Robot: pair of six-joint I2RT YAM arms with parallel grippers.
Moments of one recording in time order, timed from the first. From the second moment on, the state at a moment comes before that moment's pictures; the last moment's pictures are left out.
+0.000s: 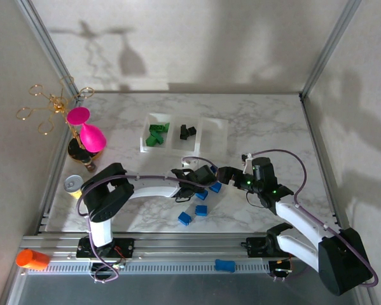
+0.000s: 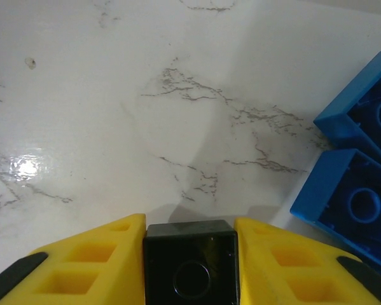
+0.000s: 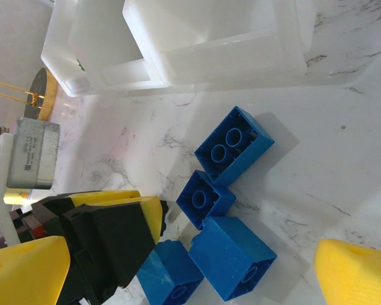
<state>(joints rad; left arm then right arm) -1.02 1.84 1.09 -0.40 -0.43 -1.00 0.42 0.98 0.37 -0.01 -0.39 0.67</state>
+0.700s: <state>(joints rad) -0.76 1.71 1.30 -0.47 -0.49 -0.78 0.60 1.06 0.45 0.02 -0.32 0.70</state>
